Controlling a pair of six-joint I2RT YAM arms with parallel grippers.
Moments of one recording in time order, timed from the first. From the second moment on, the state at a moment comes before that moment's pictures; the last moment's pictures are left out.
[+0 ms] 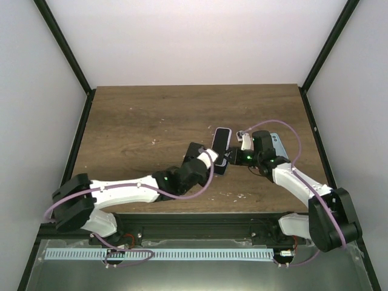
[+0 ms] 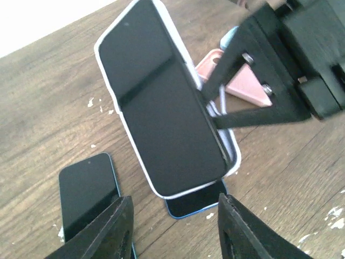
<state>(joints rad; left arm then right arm) -1.14 1.42 0.84 0.02 -0.41 -0.21 0.33 1.23 0.60 -0.04 -0.58 0.49</state>
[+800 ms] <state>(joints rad) -1.23 1.74 1.02 0.01 -0.63 0.04 0.32 1.35 0.60 -0.06 -0.62 0.57</state>
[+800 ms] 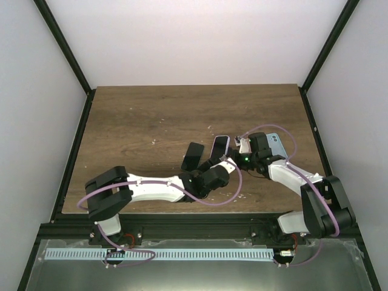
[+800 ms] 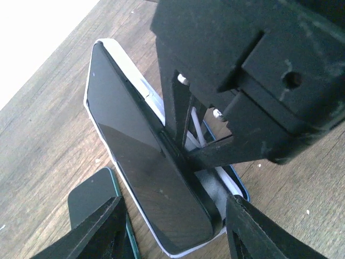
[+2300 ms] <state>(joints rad) -1.29 1.89 1.08 0.09 -0.97 0.24 0.28 1.35 0.61 -0.01 -0.73 0.61</state>
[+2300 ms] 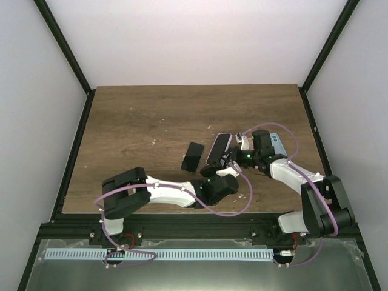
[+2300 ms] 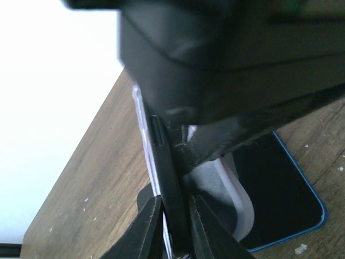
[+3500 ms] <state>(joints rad) -1.19 1.50 1.02 -0.16 -0.87 -0.03 0.19 1.31 0.63 -0.08 -0.43 0.51</state>
